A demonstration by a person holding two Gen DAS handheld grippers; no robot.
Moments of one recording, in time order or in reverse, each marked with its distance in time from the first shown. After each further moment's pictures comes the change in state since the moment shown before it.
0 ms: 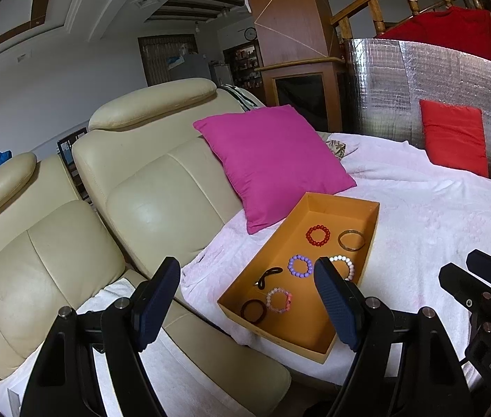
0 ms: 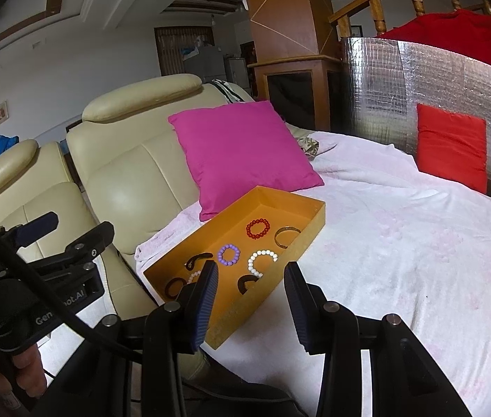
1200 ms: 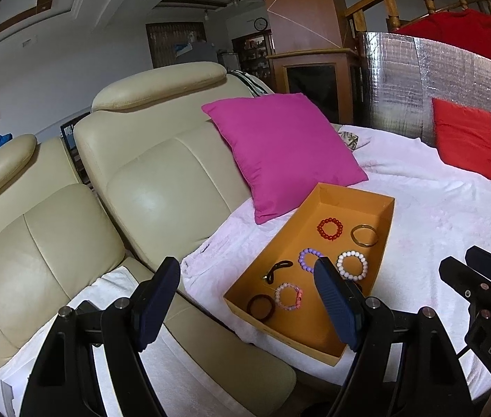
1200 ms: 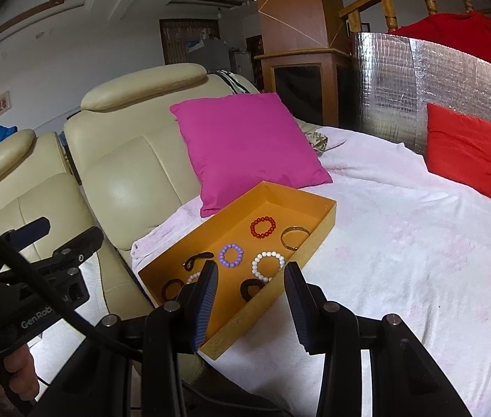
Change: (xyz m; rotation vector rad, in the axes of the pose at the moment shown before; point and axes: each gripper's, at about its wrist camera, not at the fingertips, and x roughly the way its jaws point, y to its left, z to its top) left arm 0.032 0.015 -0.003 -0.035 0.049 0.009; right arm 0.038 0.006 0.004 -0.020 0.029 0.008
